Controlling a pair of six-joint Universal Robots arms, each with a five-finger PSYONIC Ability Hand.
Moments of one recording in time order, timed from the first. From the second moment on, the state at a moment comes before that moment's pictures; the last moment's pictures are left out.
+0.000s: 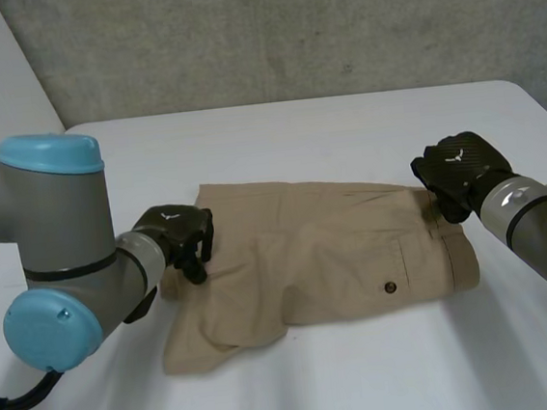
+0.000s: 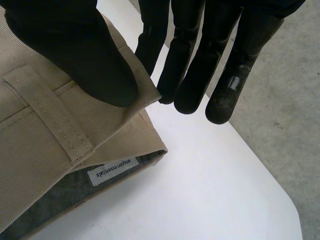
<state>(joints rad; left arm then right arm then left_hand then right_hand) 4.23 -2.08 -1.33 2.88 -1.57 3.33 1.84 -1.23 1.56 -0.03 1.39 2.54 0.85 0.85 0.86 0.86 0.68 0.96 1.17 1.18 1.19 1.00</state>
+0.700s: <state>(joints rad) 4.22 -2.21 -1.26 2.97 -1.58 3.38 1.84 -1.23 1.59 -0.03 1.39 2.53 0.66 0.65 0.65 0.65 0.47 0.96 1.17 1.18 1.19 1.00</state>
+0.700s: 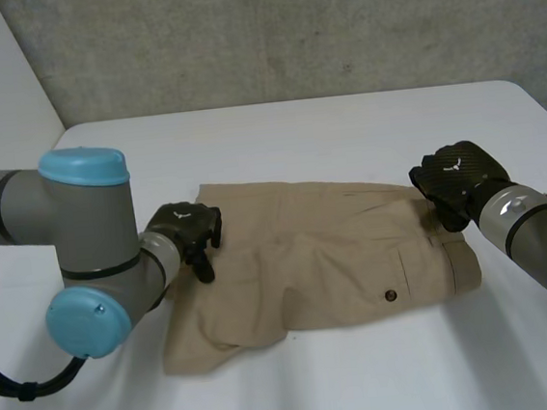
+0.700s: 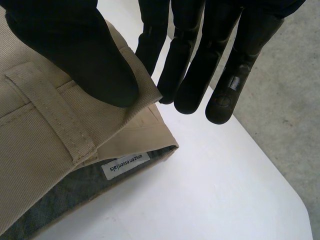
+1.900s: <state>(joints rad) 4.30 -1.26 -1.55 2.83 -1.48 3.32 1.60 -1.88 1.69 0.39 1.14 2.40 1.13 1.19 1.18 1.19 0.96 0.96 1.17 1.18 1.19 1.00</state>
